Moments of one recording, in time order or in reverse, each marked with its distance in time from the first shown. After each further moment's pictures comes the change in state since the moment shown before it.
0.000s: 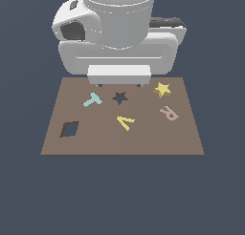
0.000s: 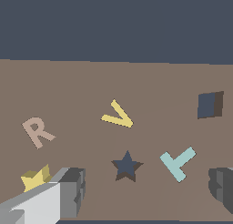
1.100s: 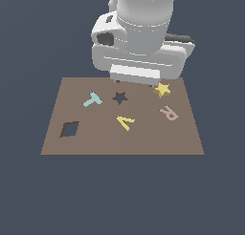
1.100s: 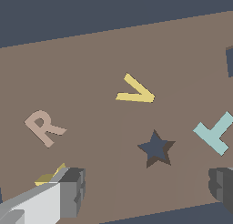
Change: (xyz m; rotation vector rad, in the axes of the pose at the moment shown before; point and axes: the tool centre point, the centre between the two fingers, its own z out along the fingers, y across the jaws) arm -0.038 -0.040 0.036 0.000 -0.012 0.186
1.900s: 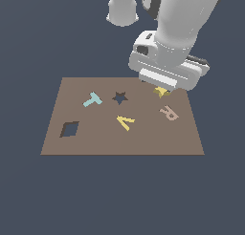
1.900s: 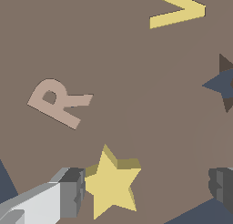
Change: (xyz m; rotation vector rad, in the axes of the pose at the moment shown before) arm -0.058 -0.075 0.062 -0.001 -0.022 0.310
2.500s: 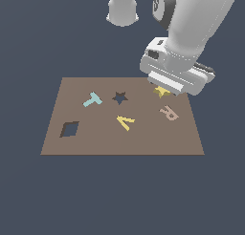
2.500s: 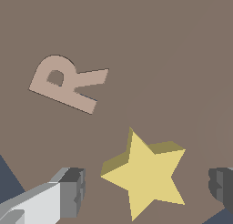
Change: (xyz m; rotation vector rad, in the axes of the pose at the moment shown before) arm -0.021 -0.027 0.023 0.001 -0.008 0.111
